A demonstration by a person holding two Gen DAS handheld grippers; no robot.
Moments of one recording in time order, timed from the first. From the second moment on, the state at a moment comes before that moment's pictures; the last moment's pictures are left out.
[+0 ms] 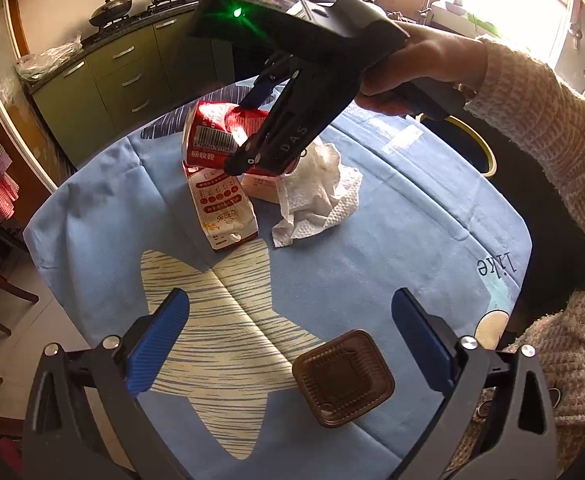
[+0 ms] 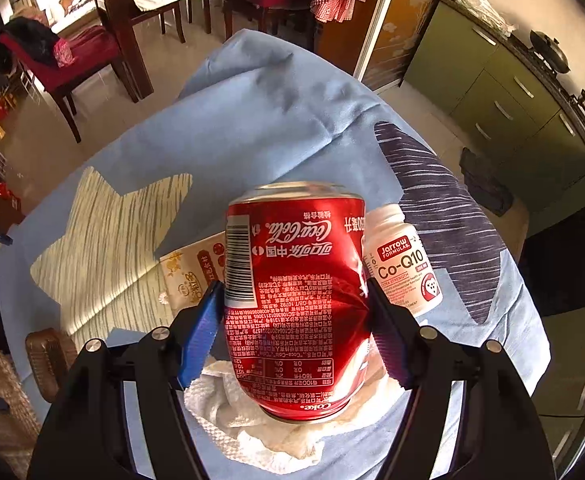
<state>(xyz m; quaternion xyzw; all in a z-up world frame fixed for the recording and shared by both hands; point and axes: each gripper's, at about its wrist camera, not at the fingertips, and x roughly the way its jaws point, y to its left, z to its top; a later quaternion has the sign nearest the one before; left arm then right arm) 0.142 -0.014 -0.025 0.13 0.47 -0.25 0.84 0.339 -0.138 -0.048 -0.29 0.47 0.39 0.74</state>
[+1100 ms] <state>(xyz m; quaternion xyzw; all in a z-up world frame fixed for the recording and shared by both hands) 0.149 -0.139 -0.030 0.20 0.47 -0.33 0.79 0.289 -0.645 -0.133 0.01 0.59 -0.02 0.80</state>
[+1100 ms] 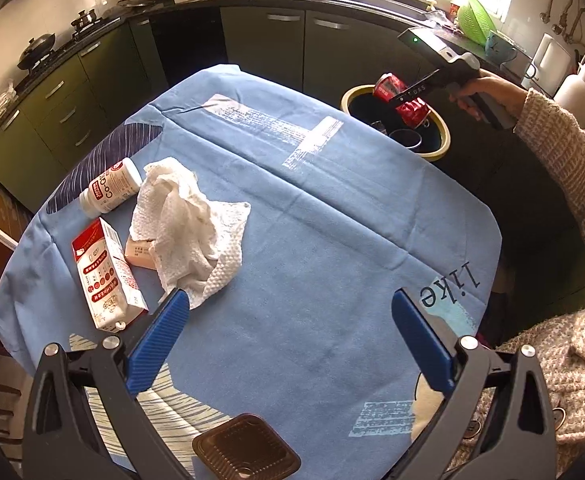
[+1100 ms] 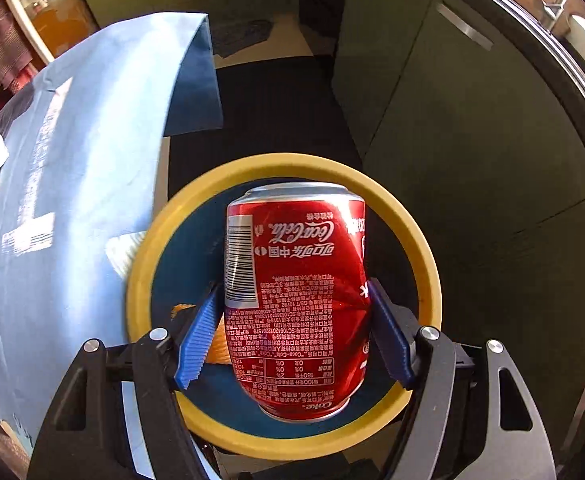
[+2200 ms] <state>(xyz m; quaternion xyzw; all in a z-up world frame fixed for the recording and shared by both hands) 0.328 -0.035 -0.109 0.06 0.61 -0.05 0.79 0.242 -0.611 -0.101 0.03 0.57 0.05 0.82</state>
